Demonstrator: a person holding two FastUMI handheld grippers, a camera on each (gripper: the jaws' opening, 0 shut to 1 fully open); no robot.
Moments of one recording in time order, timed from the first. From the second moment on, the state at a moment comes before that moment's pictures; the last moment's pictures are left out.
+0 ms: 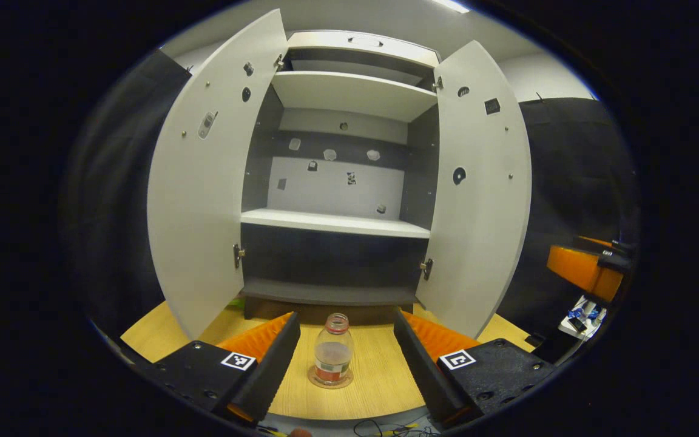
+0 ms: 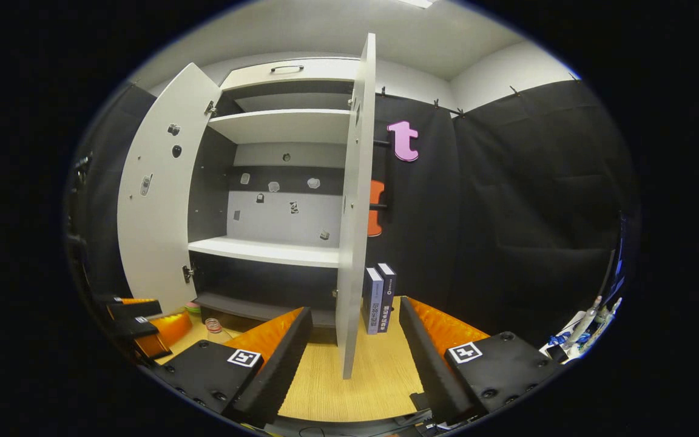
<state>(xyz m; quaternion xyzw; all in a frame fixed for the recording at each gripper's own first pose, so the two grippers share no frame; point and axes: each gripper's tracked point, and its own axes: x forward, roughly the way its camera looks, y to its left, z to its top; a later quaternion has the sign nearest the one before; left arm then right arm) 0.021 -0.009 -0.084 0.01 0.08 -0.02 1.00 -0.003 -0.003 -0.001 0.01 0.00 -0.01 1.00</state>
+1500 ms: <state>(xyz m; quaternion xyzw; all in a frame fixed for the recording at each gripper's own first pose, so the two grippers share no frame) 0.109 -0.005 -0.239 0.01 0.22 -0.04 0.98 -0.011 -0.049 -0.008 0.00 0.03 -0.06 1.00</state>
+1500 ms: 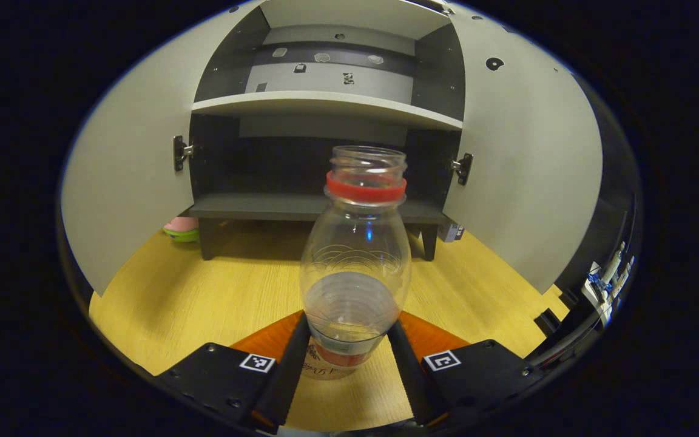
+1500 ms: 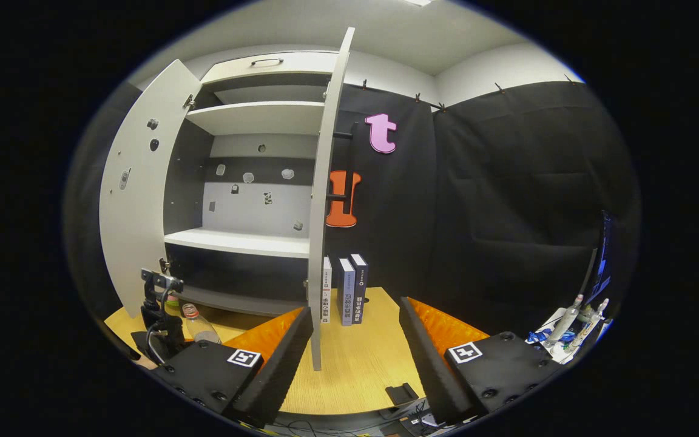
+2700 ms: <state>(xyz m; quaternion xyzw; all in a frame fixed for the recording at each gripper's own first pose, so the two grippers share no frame) 0.234 -0.019 0.104 0.02 0.03 -0.07 1.00 -0.022 -0.066 -0.010 0.02 0.02 -0.08 1.00</state>
